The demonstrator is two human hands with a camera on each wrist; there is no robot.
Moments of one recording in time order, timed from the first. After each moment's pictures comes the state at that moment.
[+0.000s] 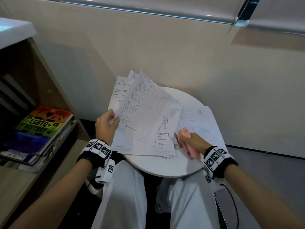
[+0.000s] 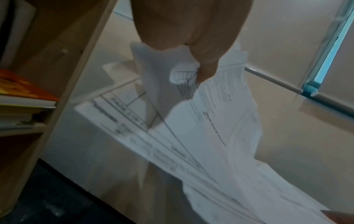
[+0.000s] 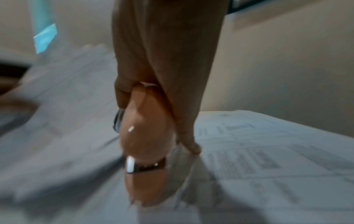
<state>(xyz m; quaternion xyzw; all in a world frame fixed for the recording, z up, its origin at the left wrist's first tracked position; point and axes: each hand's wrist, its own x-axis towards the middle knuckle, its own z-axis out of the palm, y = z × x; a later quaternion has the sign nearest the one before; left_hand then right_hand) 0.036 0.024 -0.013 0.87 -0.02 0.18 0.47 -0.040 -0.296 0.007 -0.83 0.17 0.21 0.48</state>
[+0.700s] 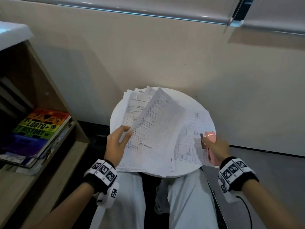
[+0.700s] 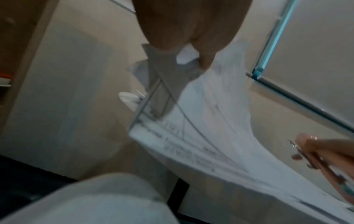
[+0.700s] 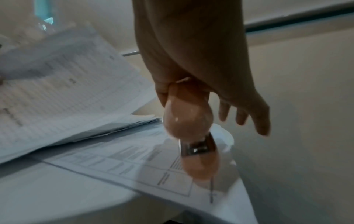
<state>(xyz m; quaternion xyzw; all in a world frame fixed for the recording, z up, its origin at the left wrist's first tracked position) -0.026 -0.011 -0.020 0.83 -0.14 0.14 0.53 -0.075 -0.351 -0.006 -0.78 0.37 -0.02 0.50</state>
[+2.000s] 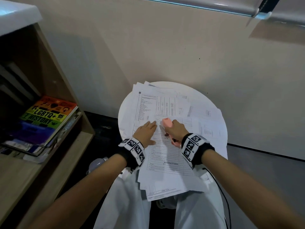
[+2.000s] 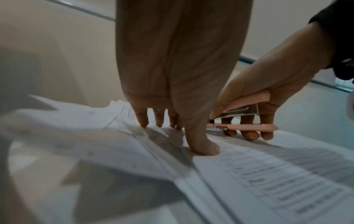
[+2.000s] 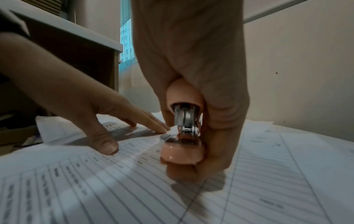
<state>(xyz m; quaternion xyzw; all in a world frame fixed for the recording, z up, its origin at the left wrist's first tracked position) 0.029 -0.056 -0.040 0.94 -0.26 -0.19 0.06 0.014 -0.208 -0.006 -0.88 0.17 0.18 0.41</state>
